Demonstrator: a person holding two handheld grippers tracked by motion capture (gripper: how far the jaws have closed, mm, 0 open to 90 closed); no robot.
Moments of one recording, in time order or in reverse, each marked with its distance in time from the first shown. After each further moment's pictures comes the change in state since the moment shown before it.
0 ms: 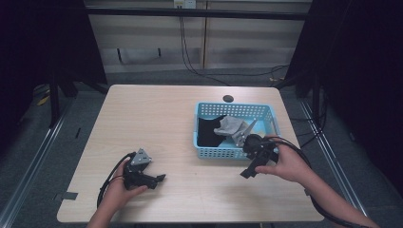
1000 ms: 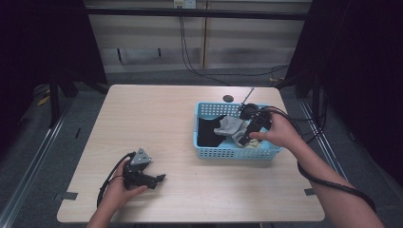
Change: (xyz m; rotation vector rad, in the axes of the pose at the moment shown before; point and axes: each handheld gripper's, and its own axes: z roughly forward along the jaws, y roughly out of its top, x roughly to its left) left arm 0.001 0.000 0.000 -0.001 -0.005 0.000; right arm -0.078 0.045 -0.013 0.004 -0.100 0.103
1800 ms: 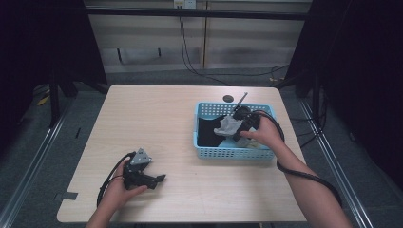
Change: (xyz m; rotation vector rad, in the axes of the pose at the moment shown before) left arm 0.001 0.000 0.000 0.002 -0.002 0.005; right arm -0.037 0.012 0.073 -0.019 -0.035 0.120
